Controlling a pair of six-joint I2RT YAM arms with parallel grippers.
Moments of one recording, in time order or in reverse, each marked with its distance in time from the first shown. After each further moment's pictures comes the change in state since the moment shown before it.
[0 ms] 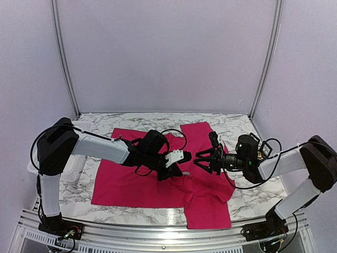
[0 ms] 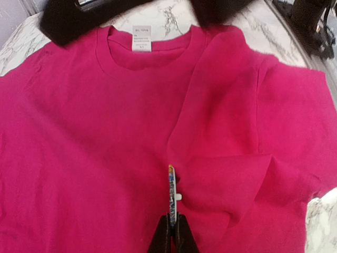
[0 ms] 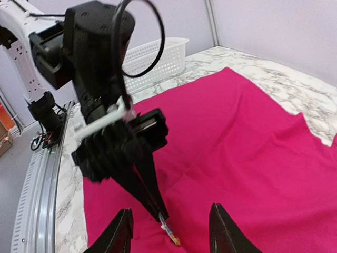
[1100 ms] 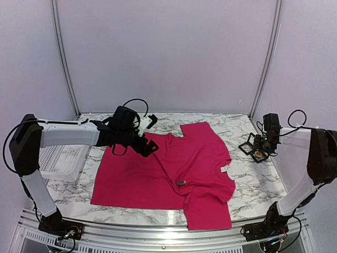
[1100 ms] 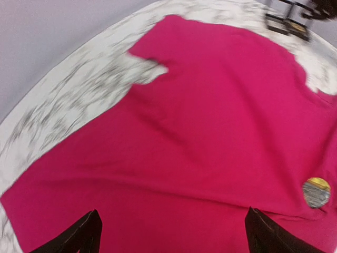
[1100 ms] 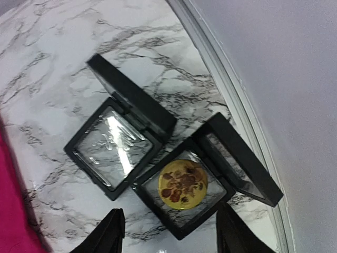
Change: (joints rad) left arm 0.172 -0.273 -0.090 -0.114 -0.340 -0.230; right arm -0.555 -0.006 0.469 -1.155 0.973 0.094
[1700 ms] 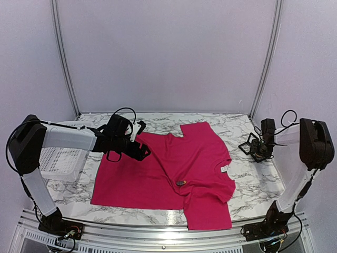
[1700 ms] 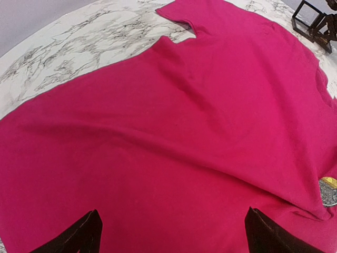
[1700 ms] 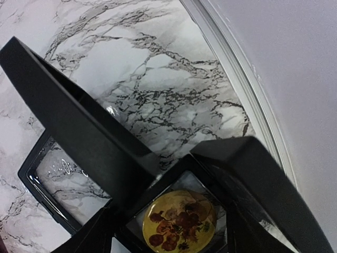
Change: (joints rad) left arm 0.105 0.003 -0.149 0.086 -0.026 -0.228; right arm -0.070 0.221 0.030 0.096 -0.015 0.010
